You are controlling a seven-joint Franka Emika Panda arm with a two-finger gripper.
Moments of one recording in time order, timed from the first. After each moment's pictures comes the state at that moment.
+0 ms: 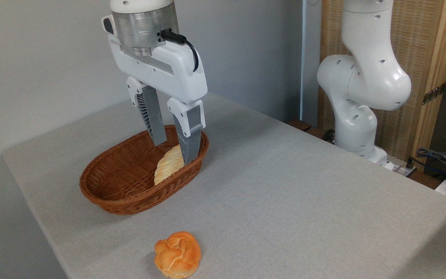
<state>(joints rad) -0.03 0.04 0.04 -1.57 -0.06 1.62 0.72</state>
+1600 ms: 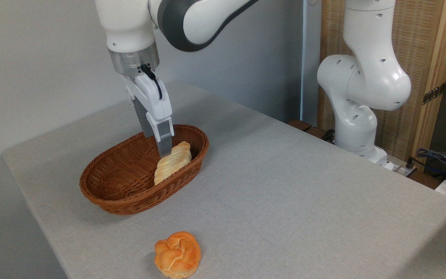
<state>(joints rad) -0.04 -0.01 -0.21 -1.87 -0.18 1.87 0.72</state>
